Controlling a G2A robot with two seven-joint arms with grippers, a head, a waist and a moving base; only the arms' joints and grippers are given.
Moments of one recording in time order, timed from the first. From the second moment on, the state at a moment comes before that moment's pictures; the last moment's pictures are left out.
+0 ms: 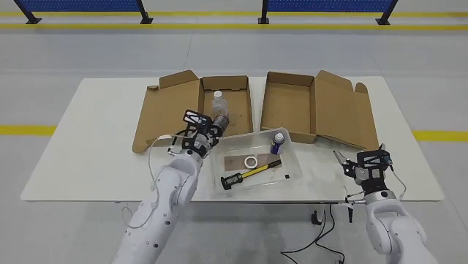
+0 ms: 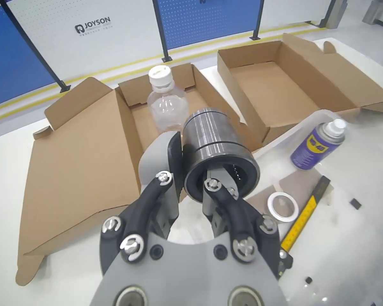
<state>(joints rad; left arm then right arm) 1.25 -1.37 -1.20 -1.57 1.42 0.03 -0.34 -1.73 -1.15 1.60 -1.80 -1.33 0.00 0.00</state>
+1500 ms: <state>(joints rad) 0.95 -1.44 -1.09 -1.09 1.46 0.19 -0.46 -1.73 -1.15 1.60 -1.80 -1.33 0.00 0.00</state>
